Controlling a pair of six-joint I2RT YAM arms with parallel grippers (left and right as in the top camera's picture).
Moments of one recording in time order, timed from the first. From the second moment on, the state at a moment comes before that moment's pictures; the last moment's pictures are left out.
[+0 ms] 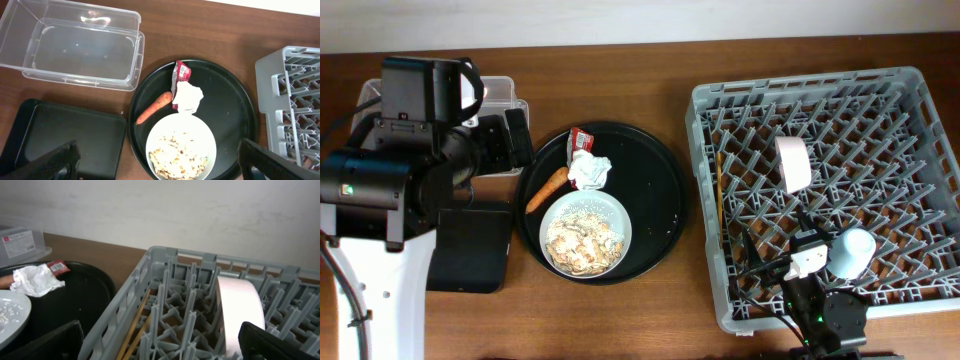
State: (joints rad) left arm -0.14 1.43 1.95 -1.42 -0.09 -0.25; right arm 0.09 0.01 0.01 -0.06 -0.16 -0.08
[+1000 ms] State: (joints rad) left arm -0.30 2.12 1.79 -1.15 -0.10 -0.32; right arm 0.09 0.01 0.01 -0.06 -0.16 -0.08
